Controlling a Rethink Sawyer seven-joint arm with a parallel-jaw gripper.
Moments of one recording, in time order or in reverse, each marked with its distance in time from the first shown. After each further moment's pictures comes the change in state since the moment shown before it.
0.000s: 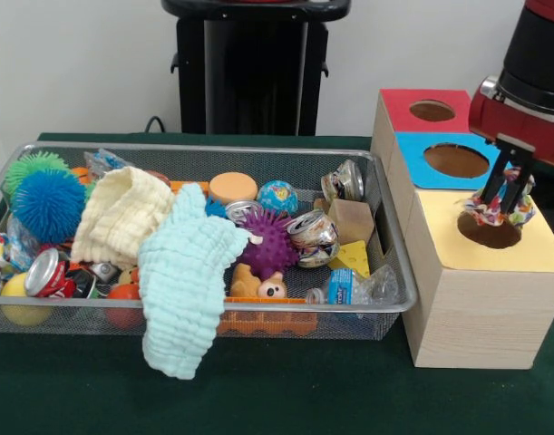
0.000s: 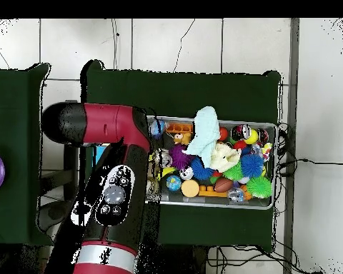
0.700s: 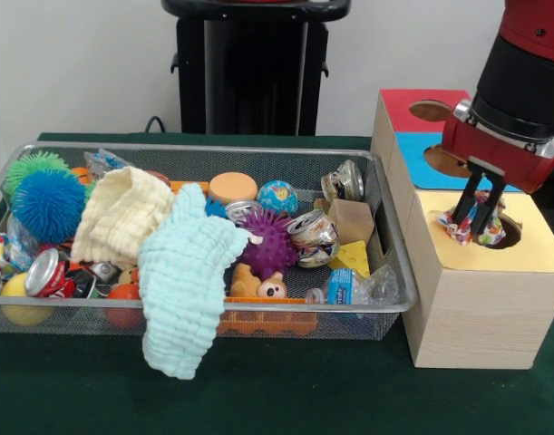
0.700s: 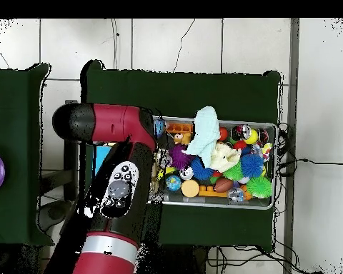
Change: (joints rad) arm -0.003 0.056 -0.036 -0.021 0.002 -0.027 0.000
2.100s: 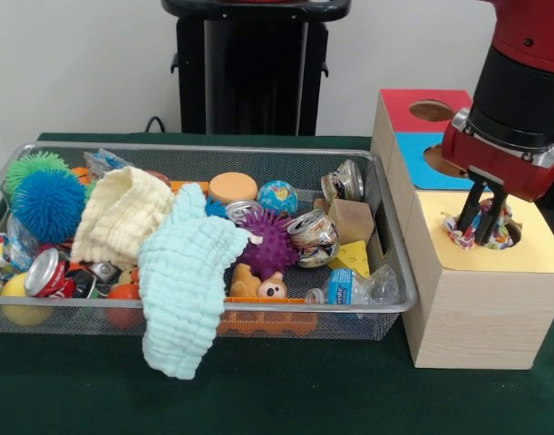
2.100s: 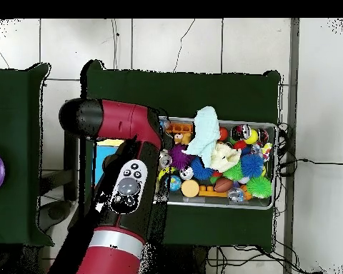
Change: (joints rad) arm -0.019 0.017 -0.001 -0.001 0.094 0.000 0.000
